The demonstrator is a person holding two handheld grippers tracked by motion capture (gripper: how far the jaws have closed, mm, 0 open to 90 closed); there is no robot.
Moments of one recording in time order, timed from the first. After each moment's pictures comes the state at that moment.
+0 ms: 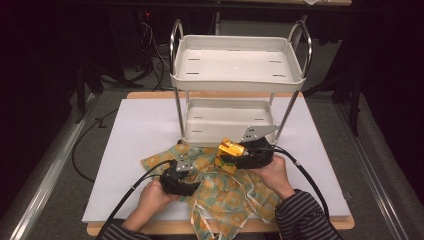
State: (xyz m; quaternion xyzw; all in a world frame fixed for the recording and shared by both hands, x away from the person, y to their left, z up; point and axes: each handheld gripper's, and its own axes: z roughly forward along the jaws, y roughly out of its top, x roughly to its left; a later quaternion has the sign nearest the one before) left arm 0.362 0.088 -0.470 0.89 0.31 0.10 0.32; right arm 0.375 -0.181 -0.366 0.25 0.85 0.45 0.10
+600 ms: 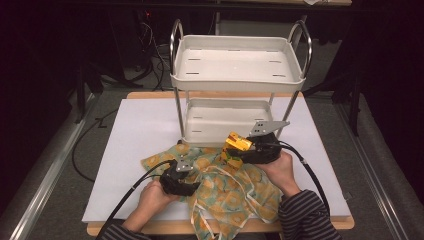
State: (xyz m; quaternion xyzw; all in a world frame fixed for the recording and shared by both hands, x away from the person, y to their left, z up) left arm 0.362 0.088 -0.471 0.89 0.31 0.10 0.32; right arm 0.377 -0.197 -0.353 0.28 0.84 0.45 0.12
